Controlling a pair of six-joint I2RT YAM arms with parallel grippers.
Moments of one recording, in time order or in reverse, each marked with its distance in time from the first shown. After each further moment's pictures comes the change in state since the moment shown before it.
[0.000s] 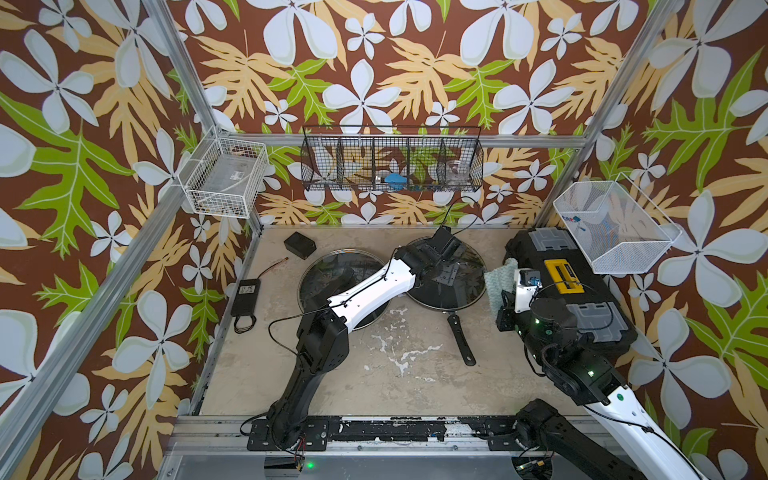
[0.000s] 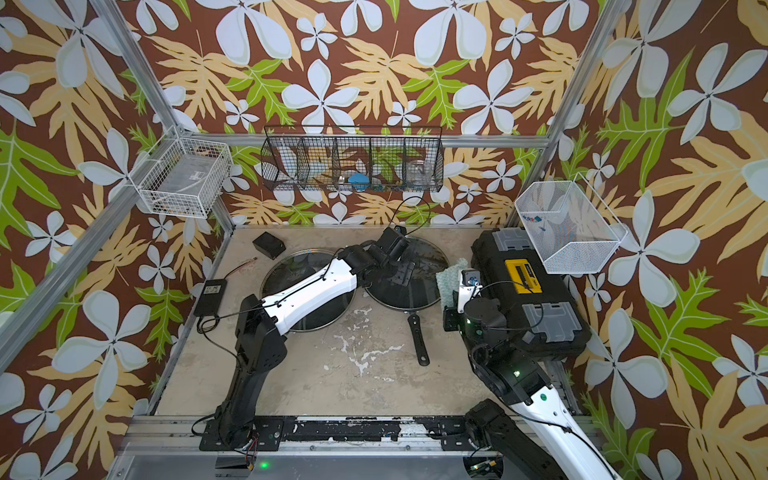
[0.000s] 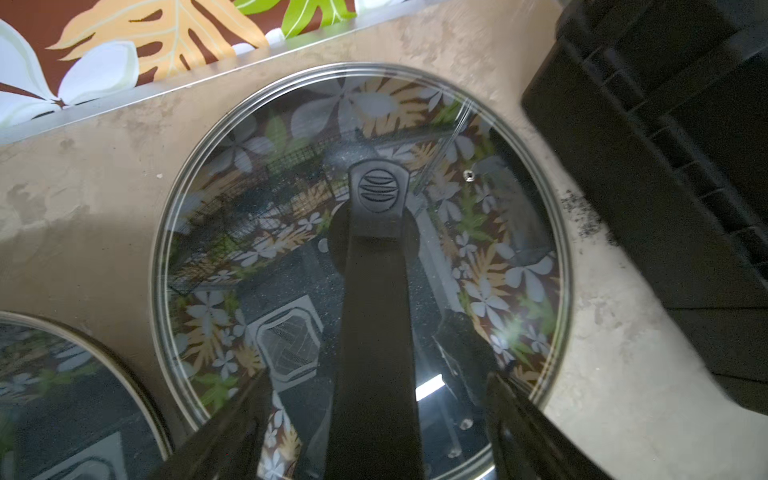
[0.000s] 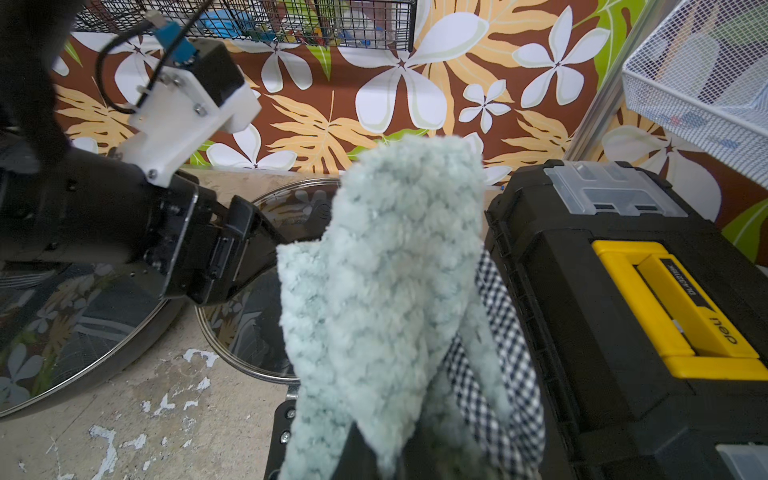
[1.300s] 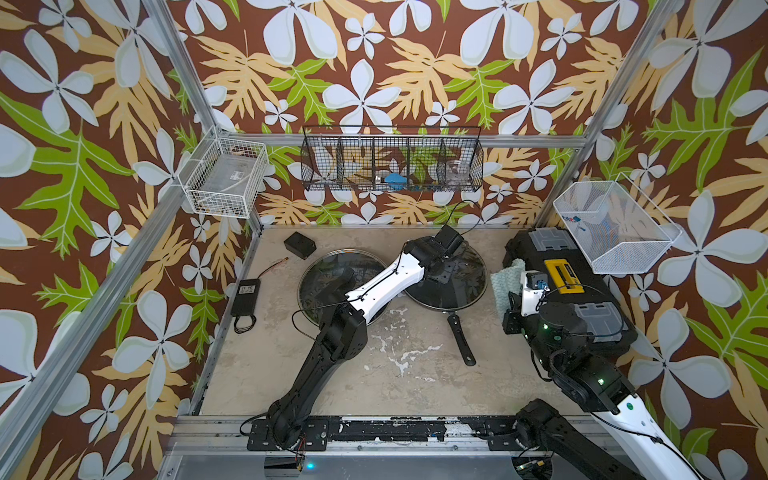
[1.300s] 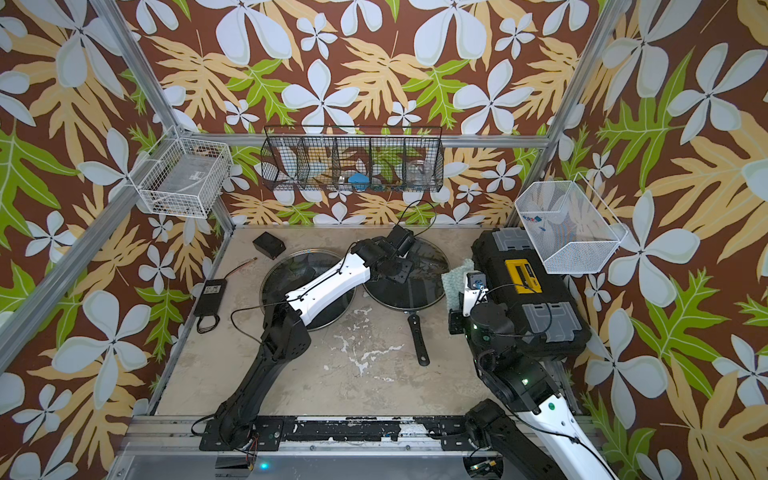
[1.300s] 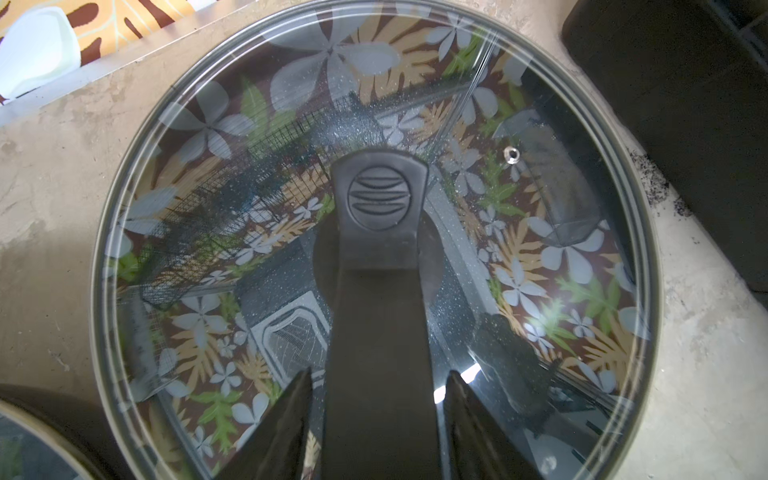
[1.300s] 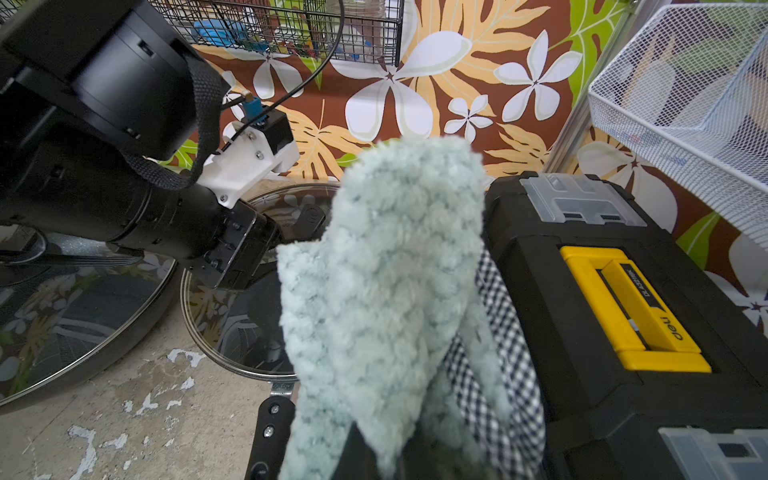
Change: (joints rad) left arm 0.037 0.217 0.267 -0.150 0.074 0.077; right arm 0.000 -0.042 0.012 -0.038 0.028 -0.032
